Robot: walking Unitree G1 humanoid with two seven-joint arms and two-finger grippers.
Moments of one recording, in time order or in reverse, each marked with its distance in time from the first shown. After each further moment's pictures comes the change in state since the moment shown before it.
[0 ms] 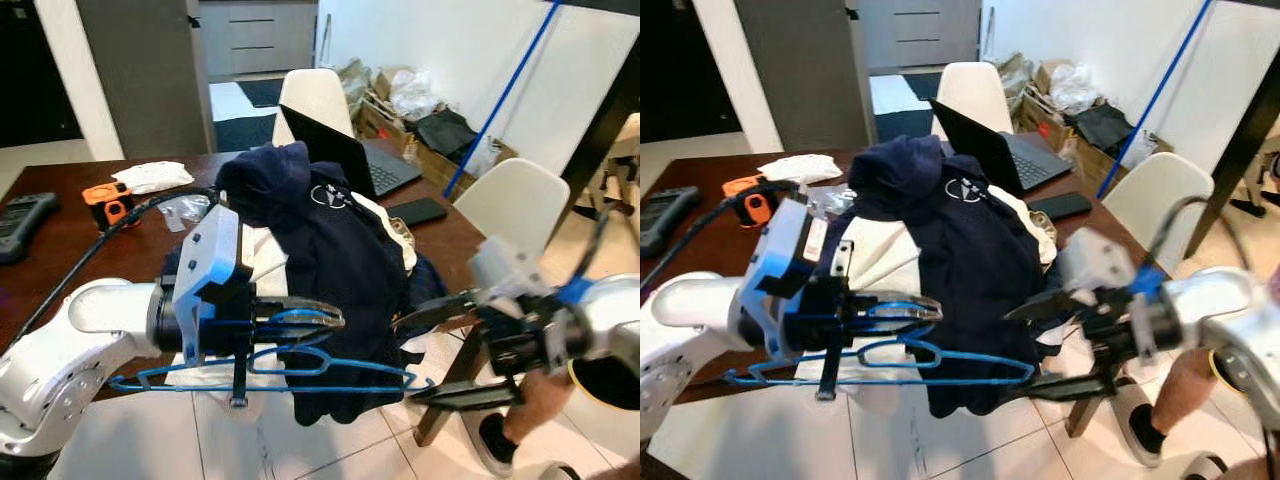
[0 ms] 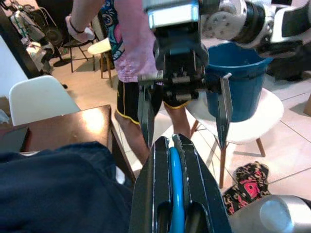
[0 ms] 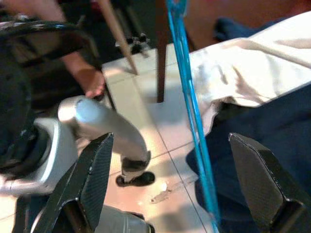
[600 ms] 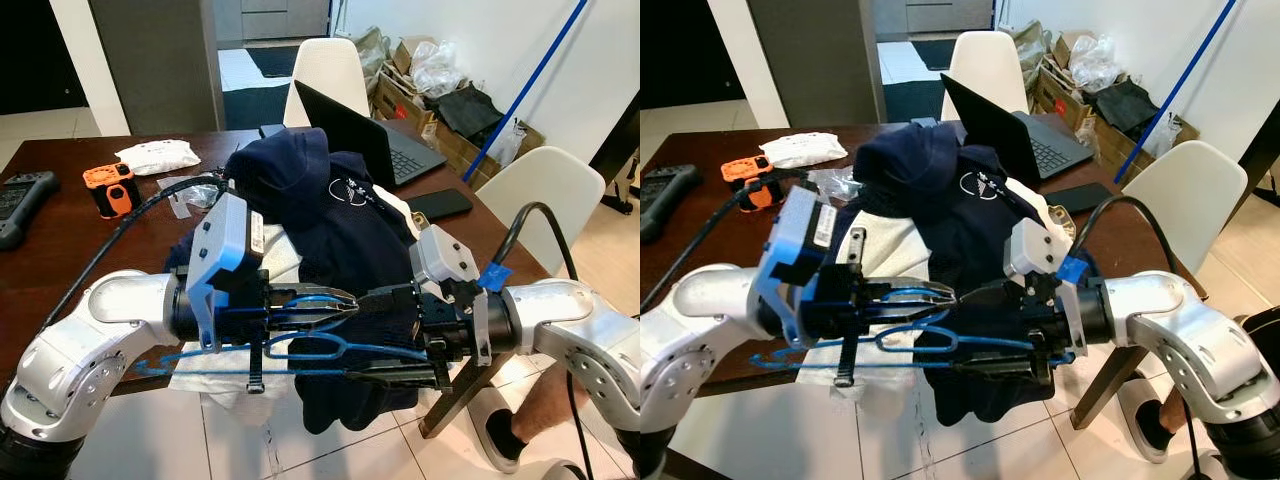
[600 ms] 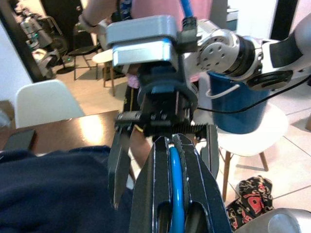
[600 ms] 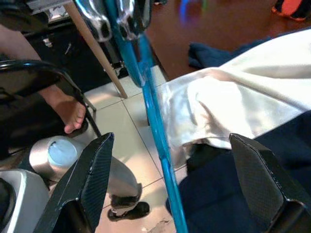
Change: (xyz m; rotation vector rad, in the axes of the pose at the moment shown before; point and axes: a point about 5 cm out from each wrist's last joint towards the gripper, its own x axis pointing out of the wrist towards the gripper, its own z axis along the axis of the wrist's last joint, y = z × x) left arm 0.009 0.002 -0.001 0.007 -0.053 -0.020; right arm 0.041 -0.010 0.010 0.028 -0.091 -0.067
